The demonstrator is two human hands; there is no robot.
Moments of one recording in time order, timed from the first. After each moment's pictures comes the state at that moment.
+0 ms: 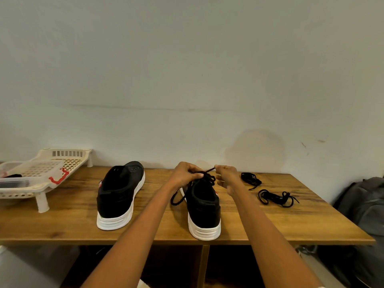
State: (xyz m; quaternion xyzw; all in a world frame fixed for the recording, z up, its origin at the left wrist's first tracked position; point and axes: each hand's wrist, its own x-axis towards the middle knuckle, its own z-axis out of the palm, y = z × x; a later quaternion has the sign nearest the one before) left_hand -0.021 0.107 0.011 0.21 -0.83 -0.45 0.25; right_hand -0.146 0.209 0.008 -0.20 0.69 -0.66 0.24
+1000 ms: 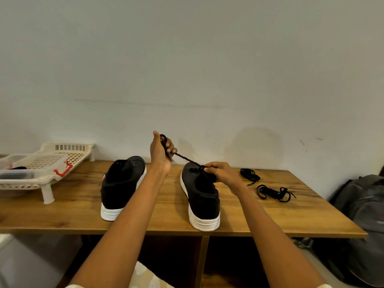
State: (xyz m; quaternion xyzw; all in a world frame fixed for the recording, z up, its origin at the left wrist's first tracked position) left_hand 0.013 0.091 0.052 0.11 -0.34 -0.79 0.50; right_hand -0.135 0.221 0.007 -0.43 0.73 -0.50 0.20
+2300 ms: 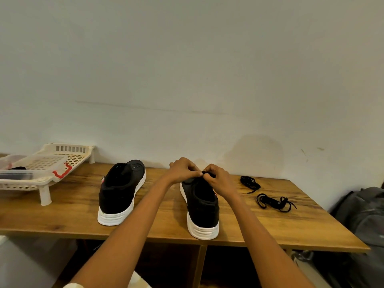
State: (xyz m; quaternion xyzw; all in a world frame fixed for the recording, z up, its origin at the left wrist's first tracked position) left_hand -0.009 0.098 0.024 0.22 -0.90 -0.30 0.22; right_hand -0.123 0.215 0.005 -0.50 0.77 -0.40 0.01
